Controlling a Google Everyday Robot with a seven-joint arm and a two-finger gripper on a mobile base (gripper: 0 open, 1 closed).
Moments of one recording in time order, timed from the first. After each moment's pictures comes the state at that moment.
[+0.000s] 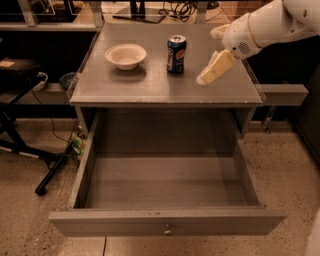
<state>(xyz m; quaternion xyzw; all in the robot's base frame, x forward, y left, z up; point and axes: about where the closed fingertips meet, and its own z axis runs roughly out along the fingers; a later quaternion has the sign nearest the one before) 0.693 -0.136 0.942 -0.56 0.70 0.12 0.42</state>
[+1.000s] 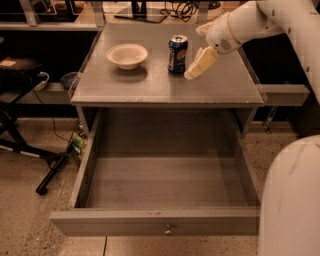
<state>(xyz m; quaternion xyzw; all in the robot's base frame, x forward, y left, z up) 0.742 -0.106 0.930 -0.58 0.69 0.12 0.42</state>
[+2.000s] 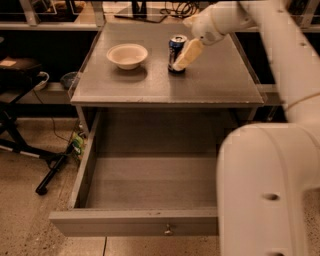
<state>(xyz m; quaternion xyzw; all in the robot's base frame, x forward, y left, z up) 0.794 -0.078 0.931 -0.60 0.66 0.11 0.43</state>
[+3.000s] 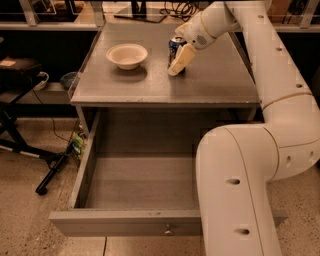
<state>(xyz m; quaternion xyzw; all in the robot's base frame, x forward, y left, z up) 0.796 -0.057 0.907 -0.62 0.67 0.14 0.38</state>
